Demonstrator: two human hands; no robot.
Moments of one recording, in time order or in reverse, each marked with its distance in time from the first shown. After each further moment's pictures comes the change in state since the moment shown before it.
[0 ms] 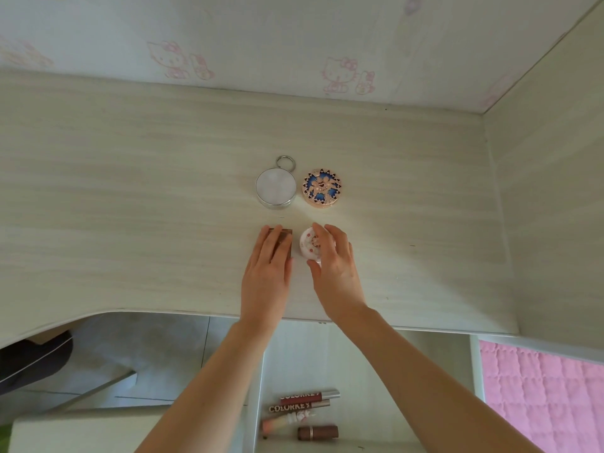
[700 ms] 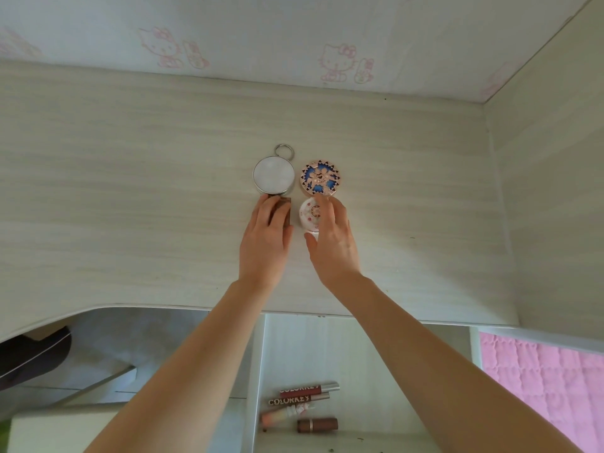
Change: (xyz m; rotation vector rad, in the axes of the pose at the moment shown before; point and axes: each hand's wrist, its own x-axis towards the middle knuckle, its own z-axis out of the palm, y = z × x) left_hand 0.047 -0.008 0.004 -0.045 -0.011 0.016; right_hand 0.033 -0.006 -0.004 -0.015 -0.014 0.068
